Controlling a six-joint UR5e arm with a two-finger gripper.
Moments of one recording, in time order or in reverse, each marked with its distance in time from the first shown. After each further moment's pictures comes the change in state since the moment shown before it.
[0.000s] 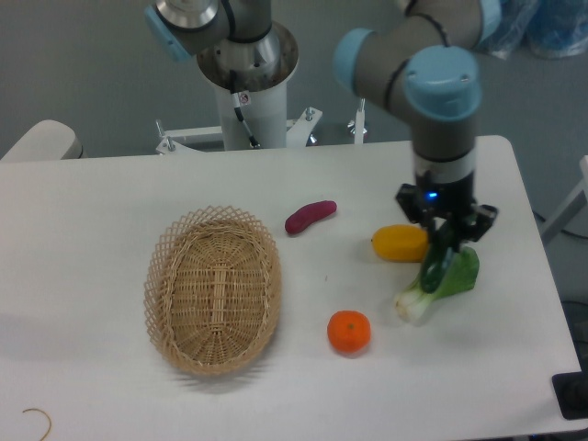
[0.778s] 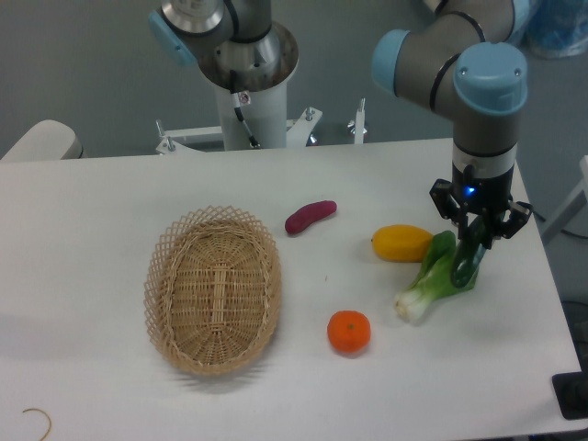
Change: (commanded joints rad) arm 0.000 -0.003 0.006 -0.002 -0.005 0.005
